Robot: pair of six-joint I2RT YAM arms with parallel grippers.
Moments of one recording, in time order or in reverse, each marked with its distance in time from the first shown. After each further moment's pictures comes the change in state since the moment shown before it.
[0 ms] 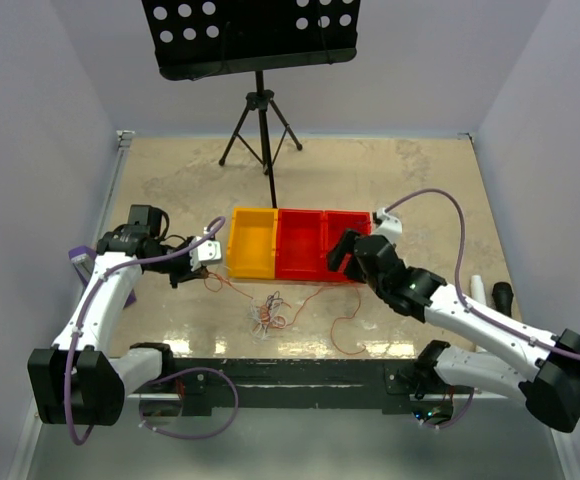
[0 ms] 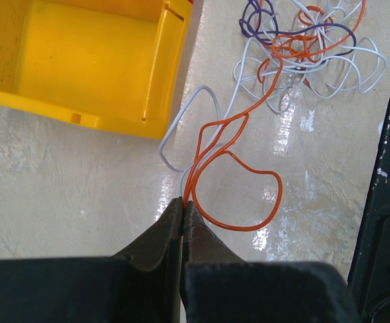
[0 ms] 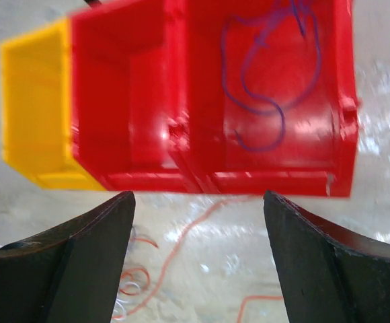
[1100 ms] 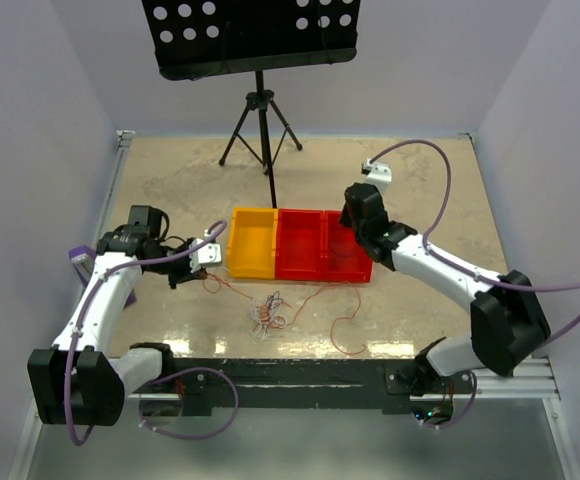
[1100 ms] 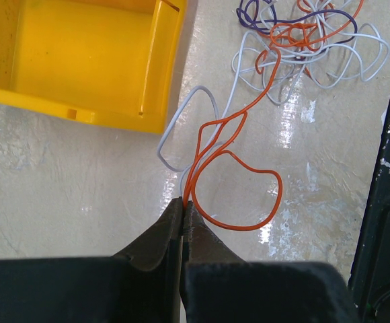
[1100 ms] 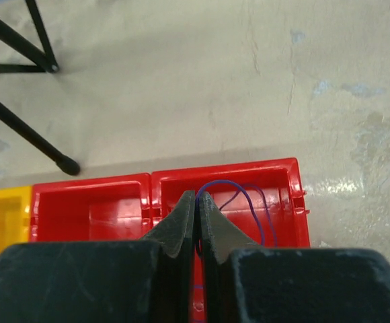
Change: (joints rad) left arm 0.000 -0.002 0.000 -0.016 -0.018 0.035; right arm -0.202 0.373 0.238 0.252 0.090 -0.315
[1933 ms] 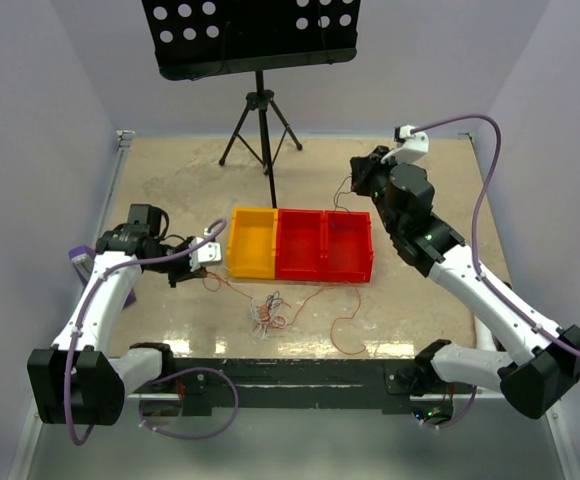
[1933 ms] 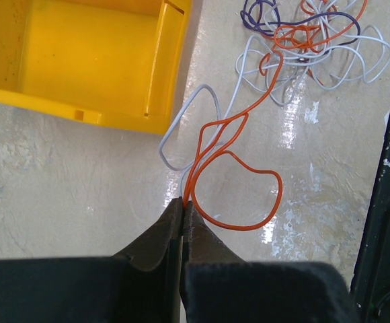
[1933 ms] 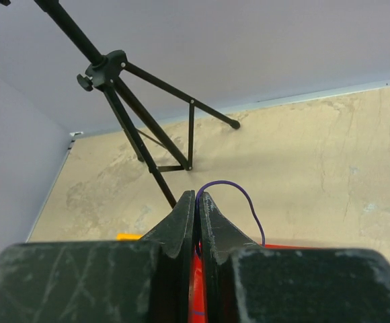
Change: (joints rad) left arm 0.000 0.003 0.014 -0.002 0.000 0.000; right arm 0.000 -0.235 0.179 0.004 -0.119 -0.093
